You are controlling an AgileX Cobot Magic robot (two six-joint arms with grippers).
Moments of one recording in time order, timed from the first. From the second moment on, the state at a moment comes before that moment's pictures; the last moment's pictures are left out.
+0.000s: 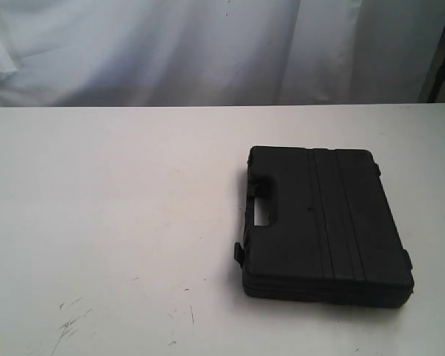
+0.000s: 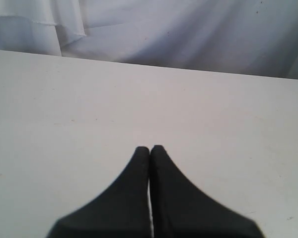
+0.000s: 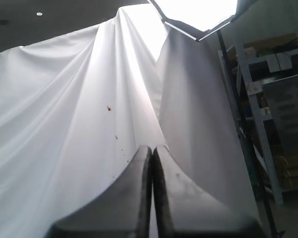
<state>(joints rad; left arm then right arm) 0.01 0.00 0.00 -0.02 0.33 -0.07 0.04 0.13 -0.44 0.19 0.00 0.03</state>
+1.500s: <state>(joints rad) 0.01 0.00 0.00 -0.02 0.33 -0.07 0.20 1.05 -0.83 0.65 0.80 -0.49</state>
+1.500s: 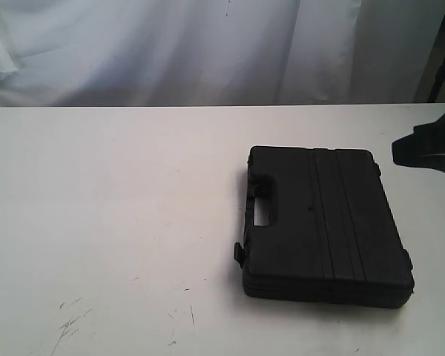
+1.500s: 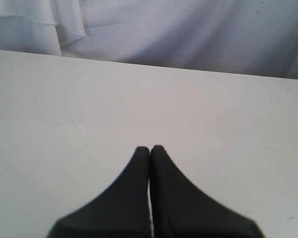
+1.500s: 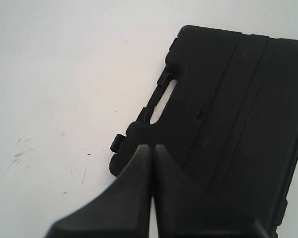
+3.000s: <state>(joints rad) 0.01 0.00 0.00 -0.02 0.33 -0.07 0.60 2.03 -1.65 0.18 1.08 0.36</state>
